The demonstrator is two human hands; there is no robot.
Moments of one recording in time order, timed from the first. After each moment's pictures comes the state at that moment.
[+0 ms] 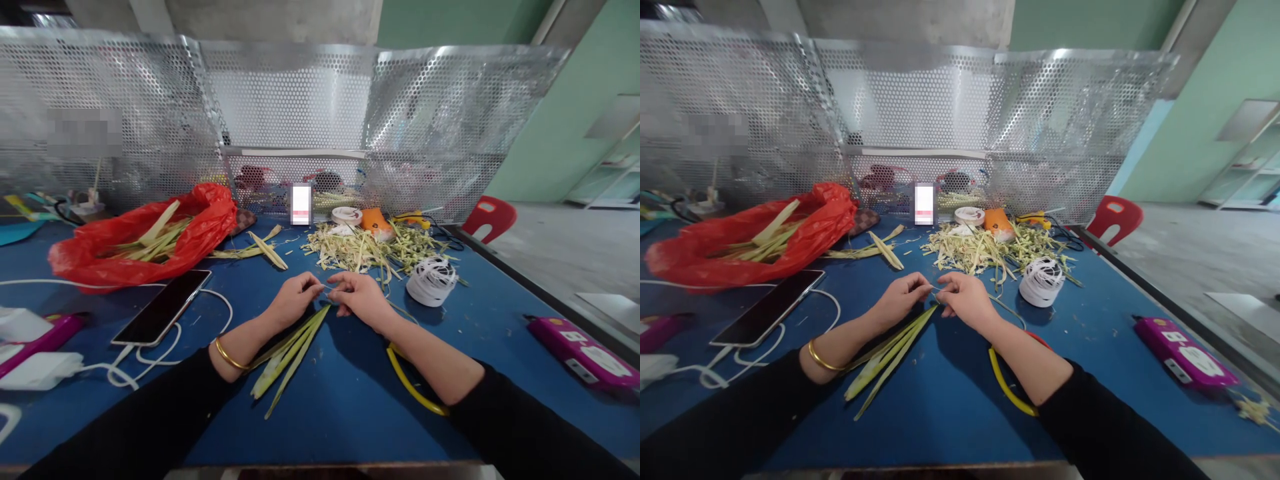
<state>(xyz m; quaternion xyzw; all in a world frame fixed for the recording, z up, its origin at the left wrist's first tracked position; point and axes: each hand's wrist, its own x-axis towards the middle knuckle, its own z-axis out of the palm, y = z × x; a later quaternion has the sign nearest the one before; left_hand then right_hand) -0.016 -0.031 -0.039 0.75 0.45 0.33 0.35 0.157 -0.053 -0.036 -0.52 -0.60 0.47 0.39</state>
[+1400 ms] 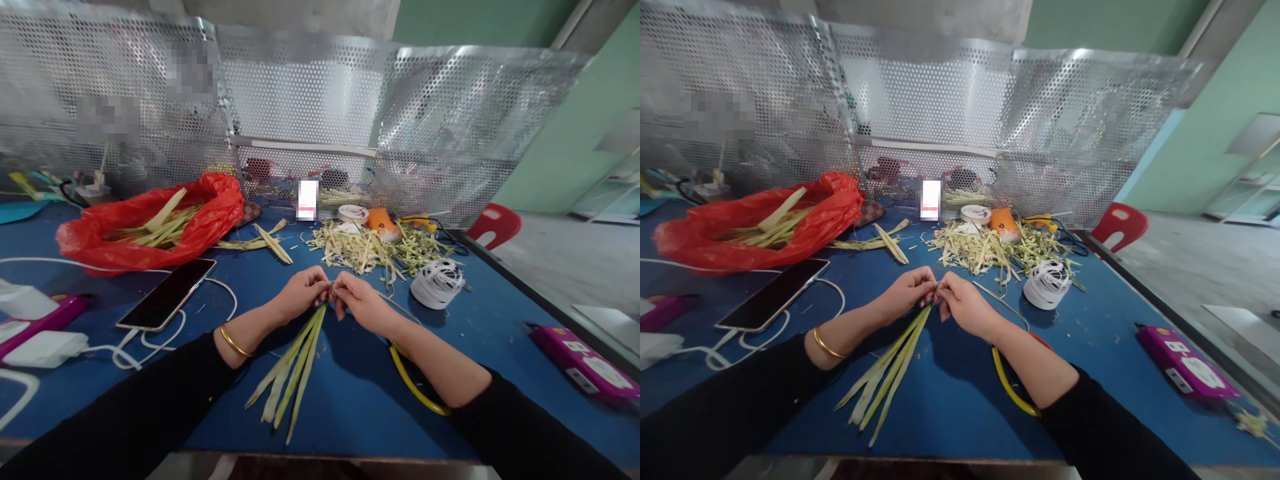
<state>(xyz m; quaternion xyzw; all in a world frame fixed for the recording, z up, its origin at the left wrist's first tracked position) -0.010 -0.037 -0.036 0.67 0.37 0.36 0.54 0.156 -0.062 -0.037 -0.40 -0.73 0.42 0.35</state>
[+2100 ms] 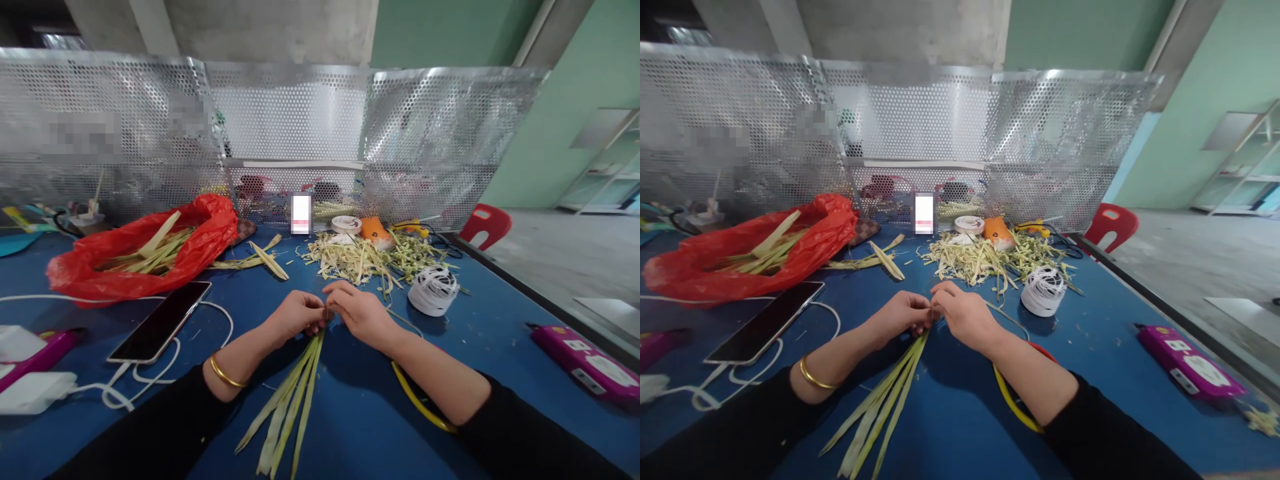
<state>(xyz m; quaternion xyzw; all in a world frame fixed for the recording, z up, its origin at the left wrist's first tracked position) -0.012 -0.042 -0.024 0.61 0.47 0.26 0.58 0.164 -0.063 -0.033 -0.42 -0.86 0.09 0.29</state>
